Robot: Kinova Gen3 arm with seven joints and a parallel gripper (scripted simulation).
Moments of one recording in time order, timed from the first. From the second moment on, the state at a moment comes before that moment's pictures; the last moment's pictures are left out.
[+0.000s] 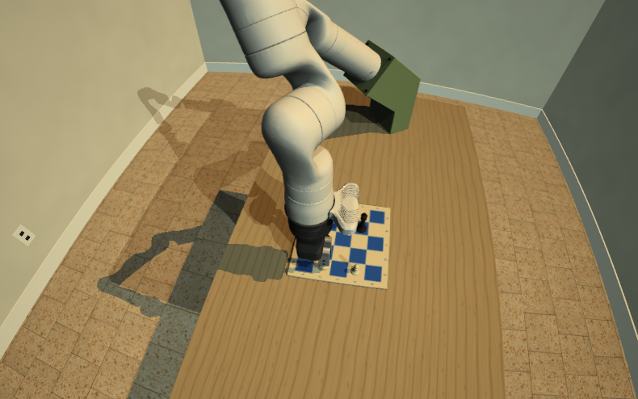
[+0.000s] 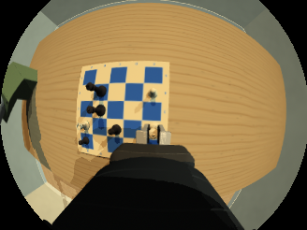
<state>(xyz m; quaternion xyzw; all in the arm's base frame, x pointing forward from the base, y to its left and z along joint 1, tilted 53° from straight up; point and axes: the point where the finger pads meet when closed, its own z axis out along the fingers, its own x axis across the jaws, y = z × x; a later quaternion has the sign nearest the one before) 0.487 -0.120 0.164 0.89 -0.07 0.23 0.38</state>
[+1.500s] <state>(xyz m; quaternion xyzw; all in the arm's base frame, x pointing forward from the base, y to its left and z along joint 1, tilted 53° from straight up) 0.487 -0.138 0.154 0.89 -0.07 0.23 0.39</state>
